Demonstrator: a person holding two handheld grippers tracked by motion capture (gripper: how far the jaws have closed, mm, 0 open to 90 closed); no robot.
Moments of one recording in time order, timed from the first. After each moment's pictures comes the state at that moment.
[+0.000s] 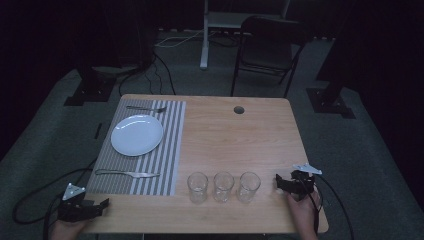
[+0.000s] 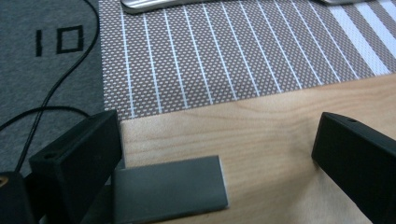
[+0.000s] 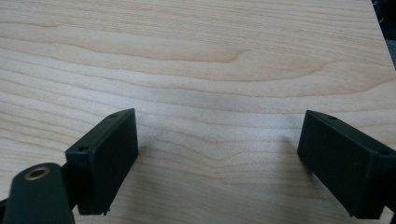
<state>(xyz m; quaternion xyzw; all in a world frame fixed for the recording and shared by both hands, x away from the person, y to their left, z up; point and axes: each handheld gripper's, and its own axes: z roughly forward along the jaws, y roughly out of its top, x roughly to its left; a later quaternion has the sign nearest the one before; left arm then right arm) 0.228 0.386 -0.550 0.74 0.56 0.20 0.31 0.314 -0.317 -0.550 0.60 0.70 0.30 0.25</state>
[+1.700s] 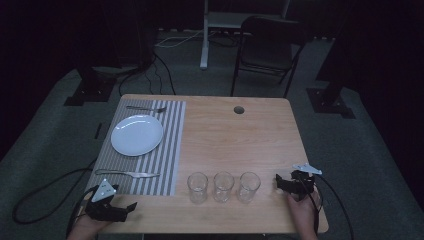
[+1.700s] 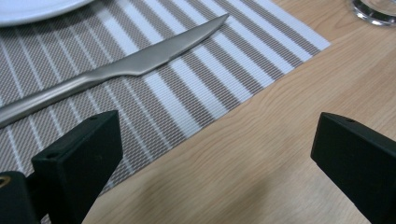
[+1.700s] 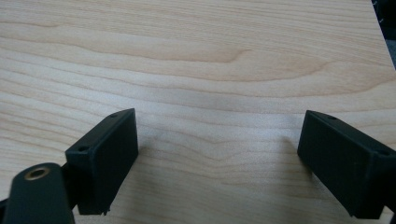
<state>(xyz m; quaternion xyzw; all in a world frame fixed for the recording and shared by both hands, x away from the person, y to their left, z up) 0.235 0.302 -0.524 0.83 0.40 0.17 0.36 0.314 -0.317 -0.550 0.60 0.70 0.30 0.25</state>
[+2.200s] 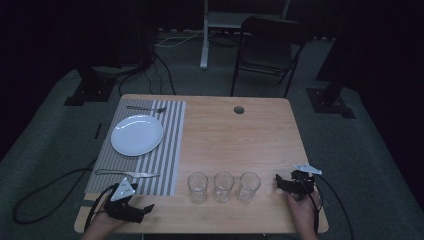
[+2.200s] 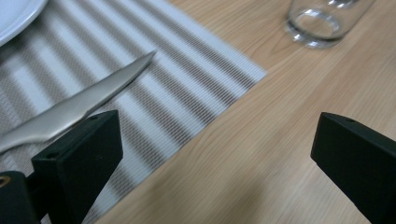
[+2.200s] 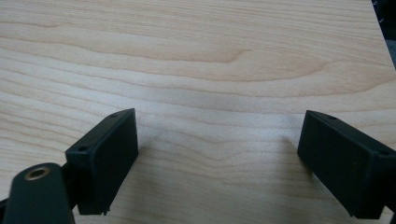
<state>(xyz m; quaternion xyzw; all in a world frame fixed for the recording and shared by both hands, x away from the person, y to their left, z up) 0.244 0.254 -0.520 0.85 0.34 0.14 0.38 0.314 -0.317 -0.550 0.60 0.70 0.30 0.25</state>
